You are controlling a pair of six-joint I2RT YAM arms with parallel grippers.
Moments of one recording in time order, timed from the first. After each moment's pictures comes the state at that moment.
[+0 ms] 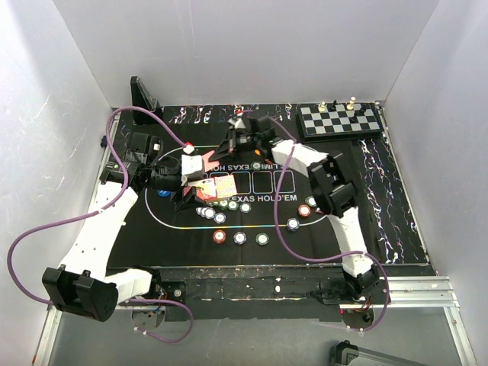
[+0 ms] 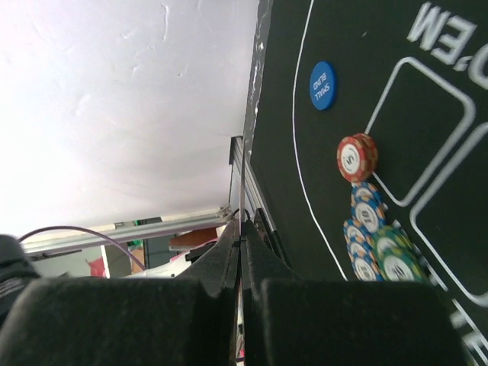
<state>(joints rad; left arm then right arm) -0.24 1.18 1.24 -1.06 0.95 0.98 0.58 2.24 1.71 0.13 -0.94 1.11</state>
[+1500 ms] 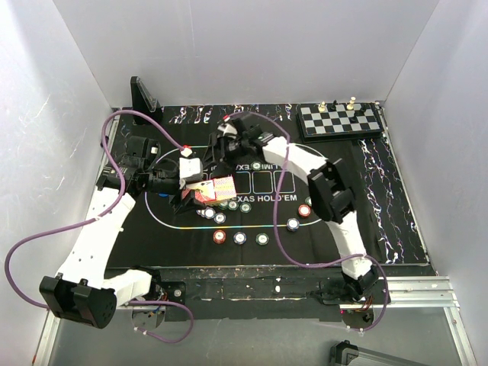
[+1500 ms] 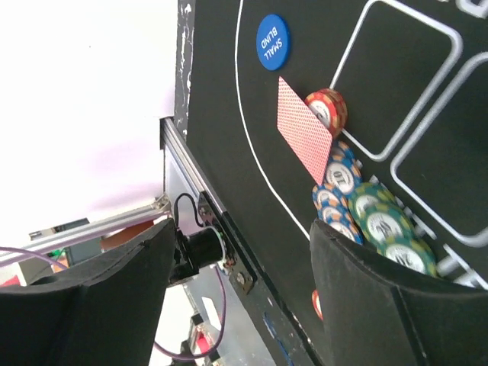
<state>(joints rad) -0.24 1.14 1.22 -1.06 0.95 0.96 0.71 2.27 1.90 -0.36 -0.75 0.82</state>
